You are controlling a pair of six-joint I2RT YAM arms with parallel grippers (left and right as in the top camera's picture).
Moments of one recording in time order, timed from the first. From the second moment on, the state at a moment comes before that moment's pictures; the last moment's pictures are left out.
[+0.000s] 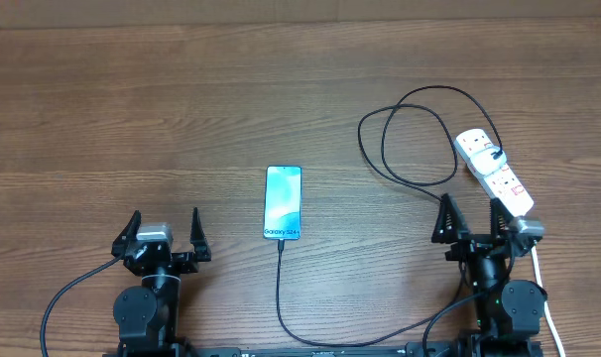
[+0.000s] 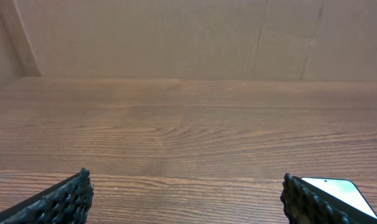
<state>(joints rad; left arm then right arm) 0.05 0.02 0.04 -0.14 0.00 -0.02 -0.03 0.01 0.02 -0.03 -0.08 0.35</state>
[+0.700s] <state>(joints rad) 0.05 0.02 0.04 -0.14 0.00 -0.02 -0.01 0.01 0.02 -0.03 -0.05 0.15</state>
